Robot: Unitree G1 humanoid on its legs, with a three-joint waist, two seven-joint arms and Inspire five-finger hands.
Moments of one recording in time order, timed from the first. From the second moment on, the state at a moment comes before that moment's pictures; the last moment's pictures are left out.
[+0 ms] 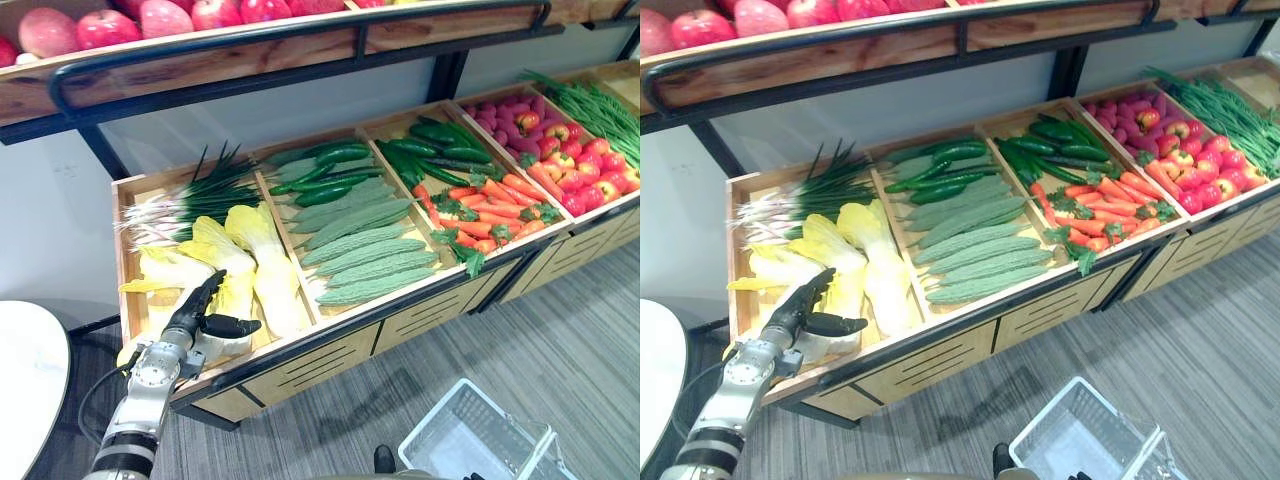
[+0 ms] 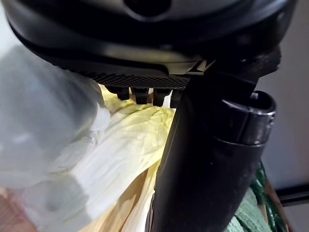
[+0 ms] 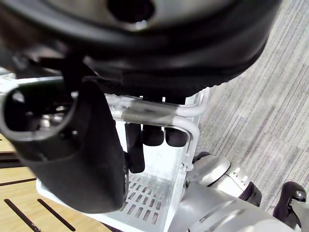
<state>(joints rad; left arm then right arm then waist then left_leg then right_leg) -0.12 0.48 0.07 0.45 0.01 0.00 -0.13 0.21 -0.07 -0.55 1.03 0.15 -0.06 0.08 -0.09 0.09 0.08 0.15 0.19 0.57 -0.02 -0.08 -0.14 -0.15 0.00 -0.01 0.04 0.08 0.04</state>
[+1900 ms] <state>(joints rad) -0.43 0.59 -0.07 0.52 0.03 -0.01 -0.12 0.18 -0.08 -0.73 1.05 0.31 -0.04 0.09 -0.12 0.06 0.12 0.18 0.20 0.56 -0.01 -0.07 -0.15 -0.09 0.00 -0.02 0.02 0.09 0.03</state>
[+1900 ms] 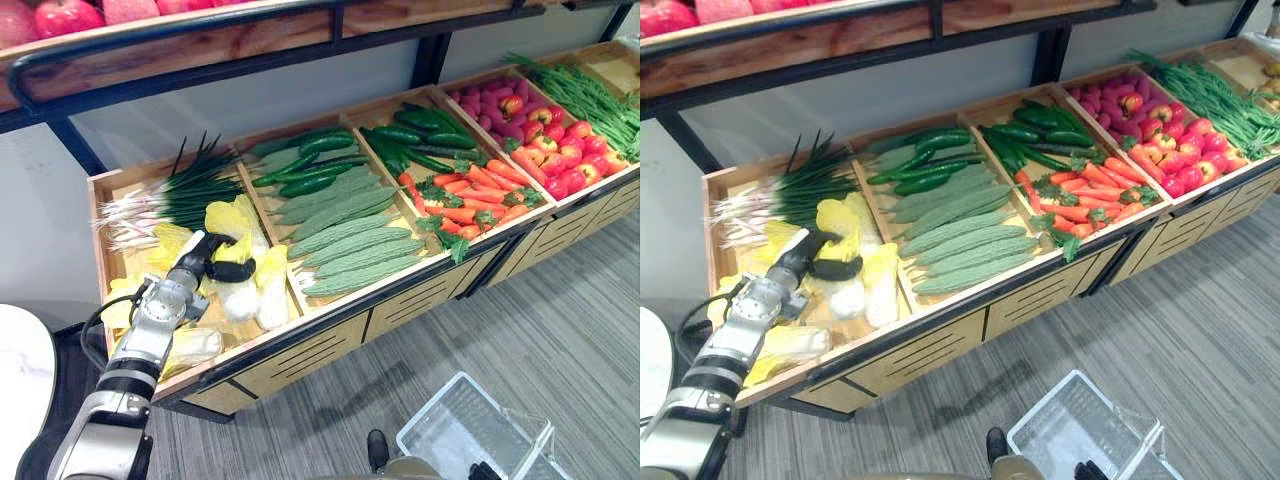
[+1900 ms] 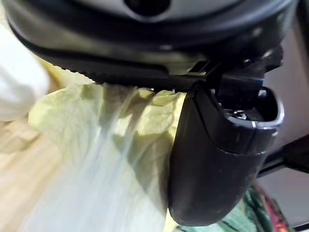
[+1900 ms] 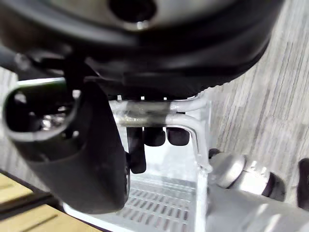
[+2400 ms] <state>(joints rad) -0.46 0.56 -0.06 0.20 0.01 -0.02 -0.09 0.20 -0.12 -0.94 0.31 0.35 0.02 0.00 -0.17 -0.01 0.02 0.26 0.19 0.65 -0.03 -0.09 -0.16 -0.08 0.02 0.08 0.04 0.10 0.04</state>
